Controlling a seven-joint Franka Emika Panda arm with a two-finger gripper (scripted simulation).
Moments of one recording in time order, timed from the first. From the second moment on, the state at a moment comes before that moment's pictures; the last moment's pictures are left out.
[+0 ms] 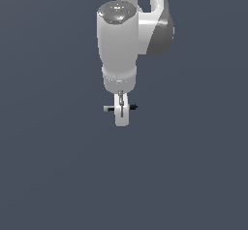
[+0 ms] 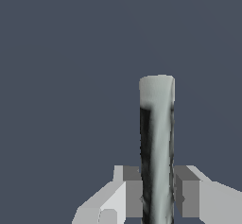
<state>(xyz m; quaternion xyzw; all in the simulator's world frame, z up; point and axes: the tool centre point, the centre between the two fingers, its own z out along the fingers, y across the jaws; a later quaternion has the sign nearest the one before) 0.028 -0.012 0.250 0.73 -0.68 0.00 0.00</state>
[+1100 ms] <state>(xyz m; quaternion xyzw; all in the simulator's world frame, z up) 0.074 -0.066 0.401 0.73 -0.68 0.00 0.00</state>
